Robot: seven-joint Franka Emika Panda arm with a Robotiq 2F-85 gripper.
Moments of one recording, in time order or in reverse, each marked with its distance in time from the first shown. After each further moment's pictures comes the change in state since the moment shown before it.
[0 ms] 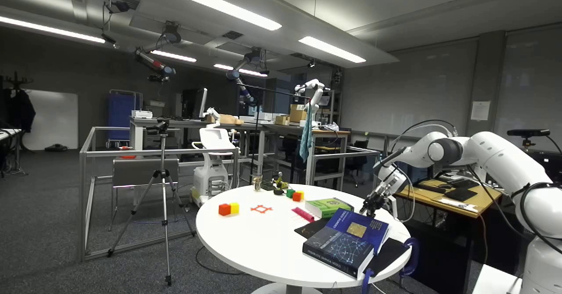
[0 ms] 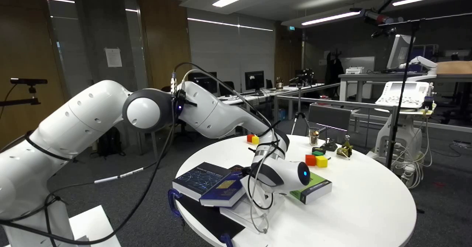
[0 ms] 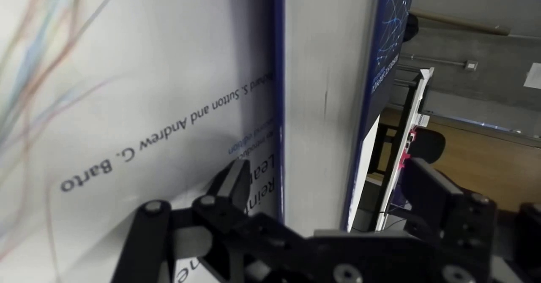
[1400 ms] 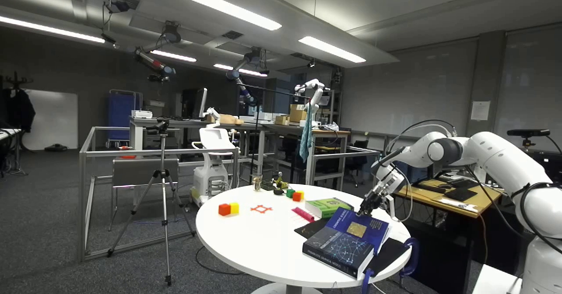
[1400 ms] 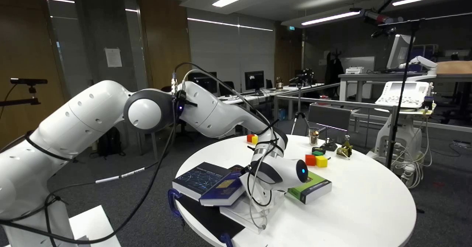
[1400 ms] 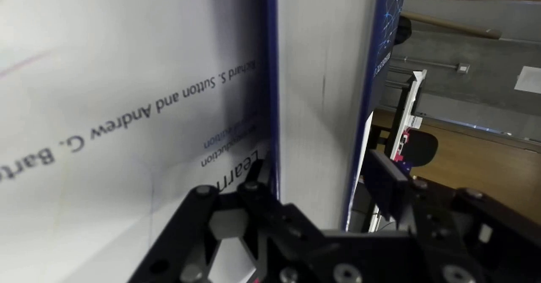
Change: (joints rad) arm 0.000 0.002 0.025 0.010 -0.002 -0.001 0.009
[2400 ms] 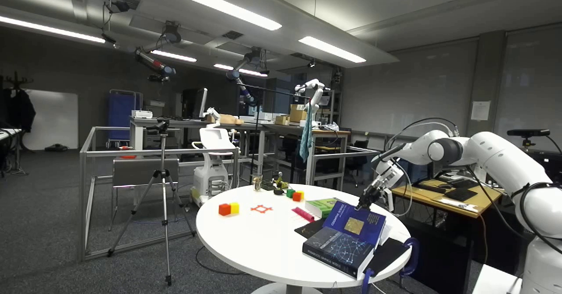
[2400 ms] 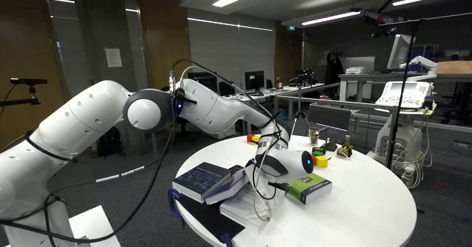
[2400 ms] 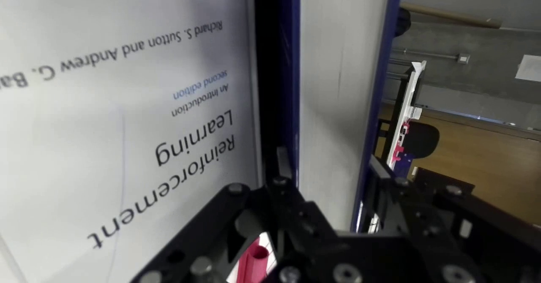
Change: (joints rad) arm -0.007 0.000 -0.004 0.077 -0.001 -0.045 0.082
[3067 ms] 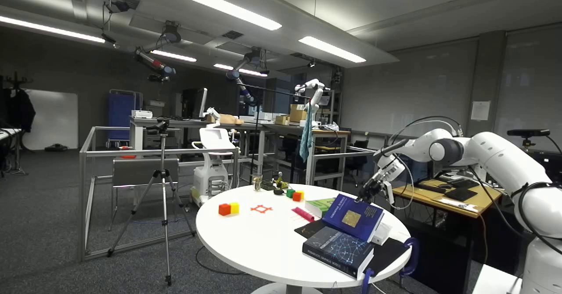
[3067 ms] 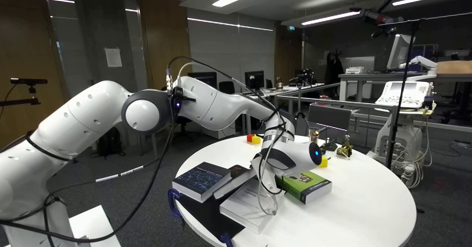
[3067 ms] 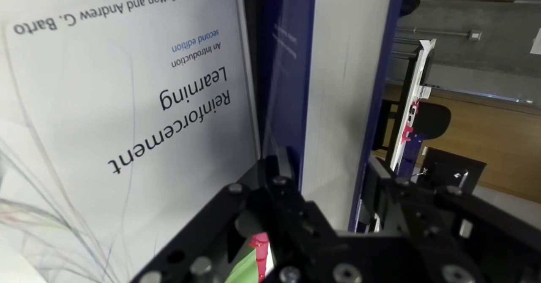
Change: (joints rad) arm -0.026 0.003 -0.001 0.081 -0.001 -0.016 0.091
